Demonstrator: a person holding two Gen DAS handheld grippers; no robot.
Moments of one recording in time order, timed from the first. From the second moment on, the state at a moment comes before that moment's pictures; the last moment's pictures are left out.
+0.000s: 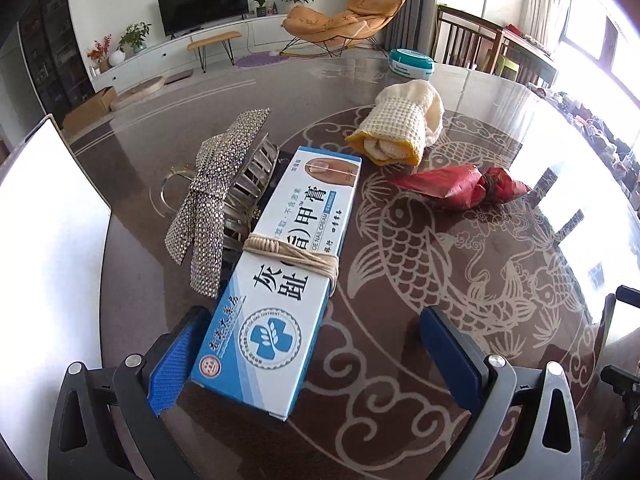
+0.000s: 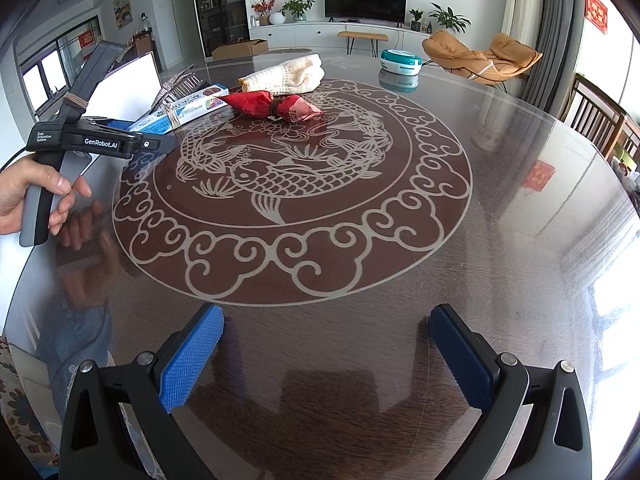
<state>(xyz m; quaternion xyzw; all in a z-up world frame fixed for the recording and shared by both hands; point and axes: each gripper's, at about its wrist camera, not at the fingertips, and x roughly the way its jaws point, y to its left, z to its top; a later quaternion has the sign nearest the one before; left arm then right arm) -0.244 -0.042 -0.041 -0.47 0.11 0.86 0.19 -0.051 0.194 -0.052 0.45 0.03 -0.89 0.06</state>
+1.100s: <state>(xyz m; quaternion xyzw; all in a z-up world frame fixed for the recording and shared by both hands) -0.103 -0.053 -0.033 -0.47 0.08 0.87 0.13 -0.051 0.195 -0.052 0.45 0.03 -0.89 0.06</state>
